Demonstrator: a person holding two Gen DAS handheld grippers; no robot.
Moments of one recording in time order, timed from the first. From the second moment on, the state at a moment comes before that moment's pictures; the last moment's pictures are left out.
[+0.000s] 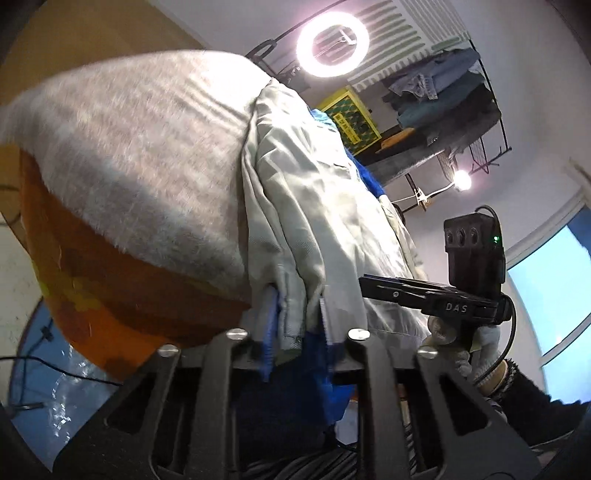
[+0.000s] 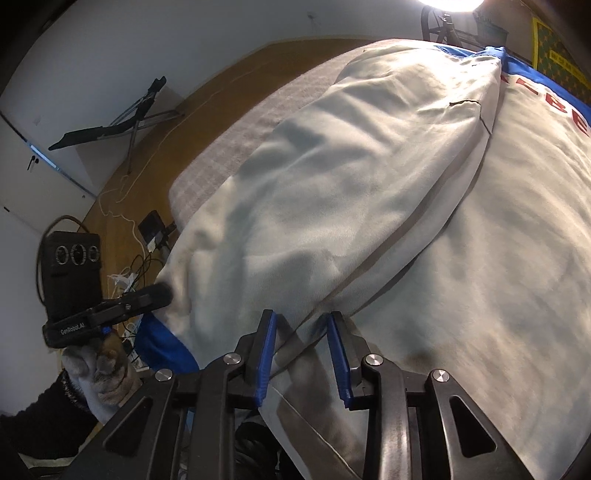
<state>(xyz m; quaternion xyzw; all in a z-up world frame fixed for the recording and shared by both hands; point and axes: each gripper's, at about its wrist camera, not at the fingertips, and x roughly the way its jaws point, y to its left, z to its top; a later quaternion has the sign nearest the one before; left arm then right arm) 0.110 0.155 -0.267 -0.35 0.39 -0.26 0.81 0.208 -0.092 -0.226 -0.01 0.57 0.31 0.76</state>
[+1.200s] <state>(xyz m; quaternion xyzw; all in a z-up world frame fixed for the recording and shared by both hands) 0.092 0.162 -0.258 -0.36 0.39 -0.24 0.81 0.410 -0.175 -0.189 0.14 0.50 0.19 0.84</state>
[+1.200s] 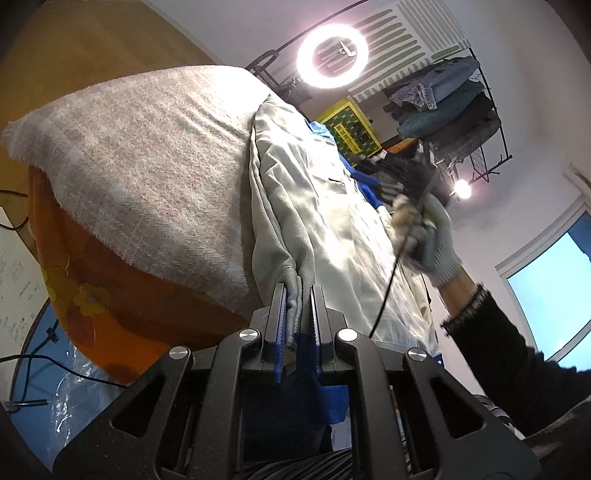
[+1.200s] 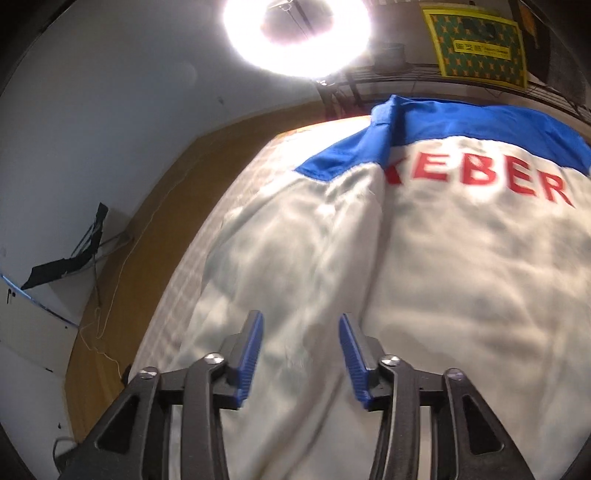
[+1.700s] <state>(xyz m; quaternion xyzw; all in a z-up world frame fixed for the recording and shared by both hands) 0.095 0.129 -0.224 -0.30 0.36 -0.28 0.84 0.422 -0.125 -0.191 0.08 0.54 0.20 0.81</state>
